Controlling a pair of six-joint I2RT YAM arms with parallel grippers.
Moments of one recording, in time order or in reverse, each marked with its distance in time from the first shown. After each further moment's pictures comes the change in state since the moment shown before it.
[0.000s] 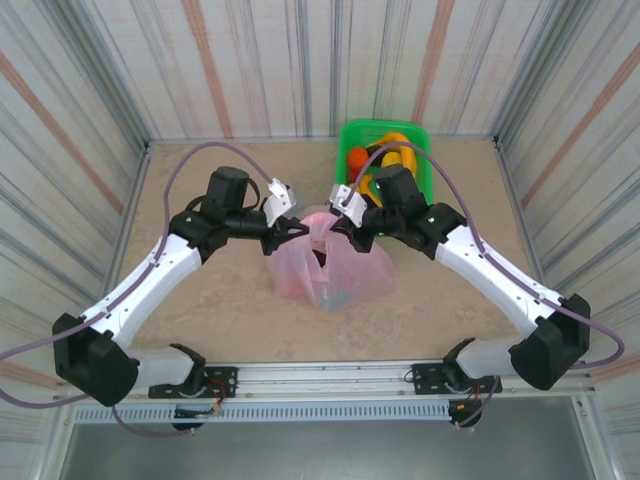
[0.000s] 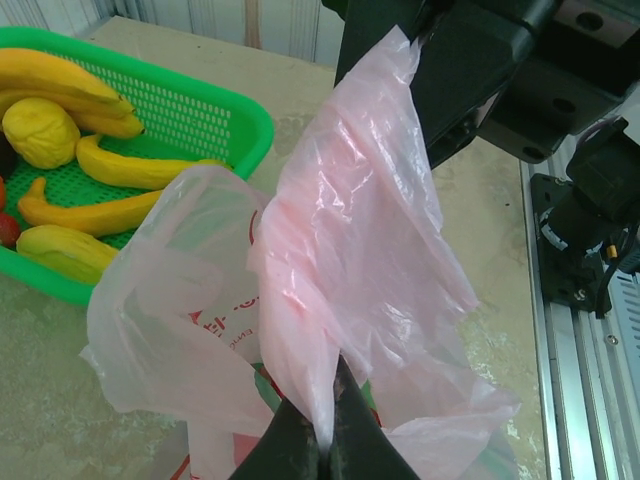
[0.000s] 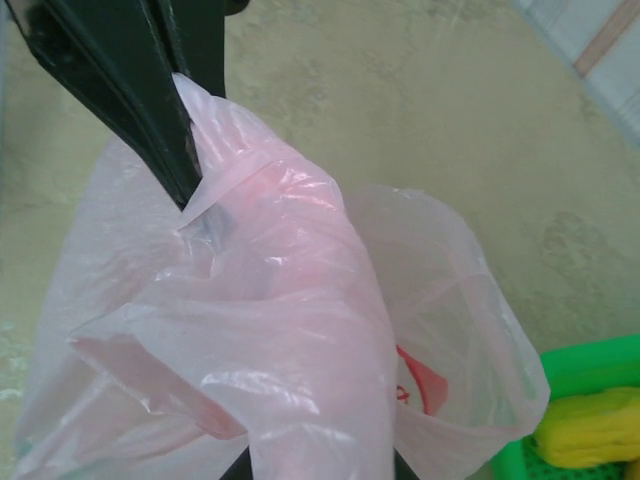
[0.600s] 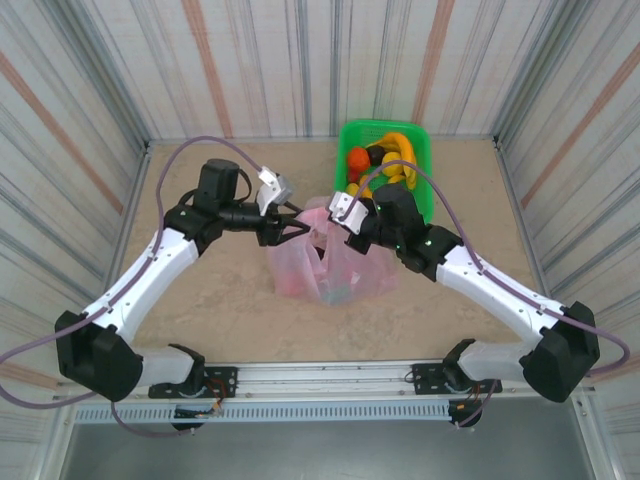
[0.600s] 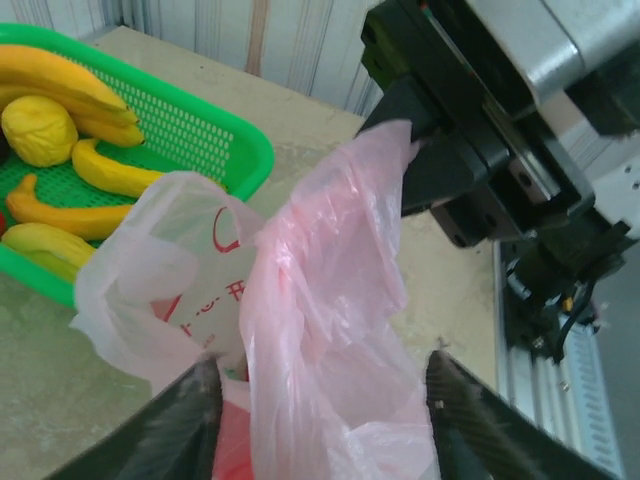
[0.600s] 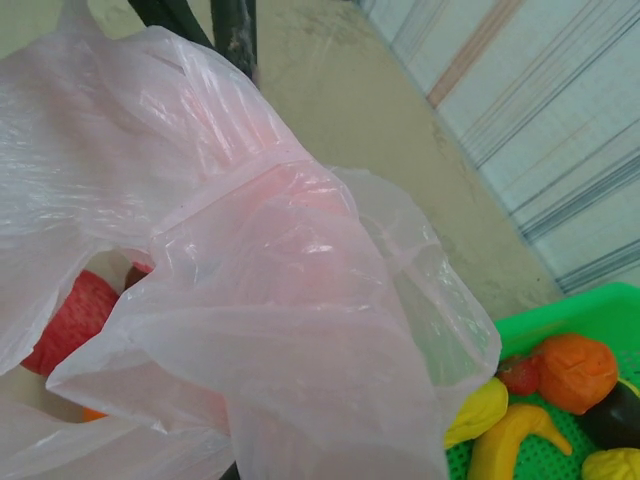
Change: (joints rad) left arm 0.070 0.024 0.024 0.039 0.109 -0.119; right arm 0.058 -0.079 -0.192 0.299 0.256 -0.051
